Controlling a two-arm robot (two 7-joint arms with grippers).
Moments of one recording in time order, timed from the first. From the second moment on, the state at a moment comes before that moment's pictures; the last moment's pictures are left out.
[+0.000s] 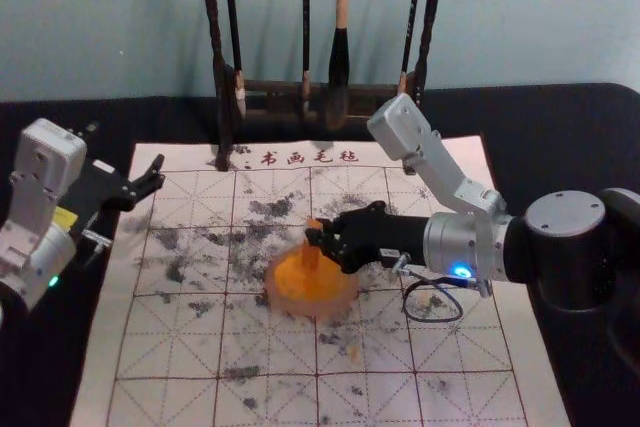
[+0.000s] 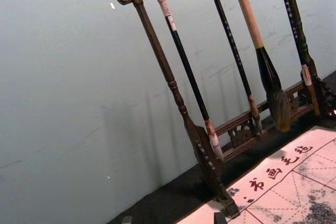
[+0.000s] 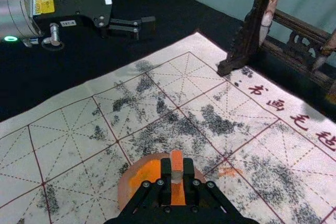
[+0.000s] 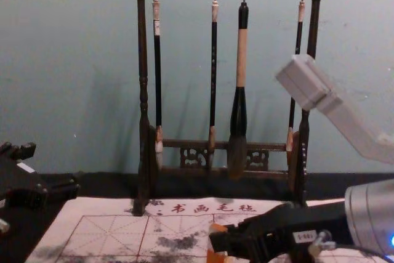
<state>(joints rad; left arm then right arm) -0.20 0.60 0.45 -1.41 -0.25 -0.12 0.03 0.41 0.44 -0.64 -1.48 0.41 0.45 0.50</state>
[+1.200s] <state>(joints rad) -0.20 0.60 0.45 -1.41 -0.25 -0.12 0.03 0.36 0.51 -0.62 -1.54 0.44 0.44 0.51</state>
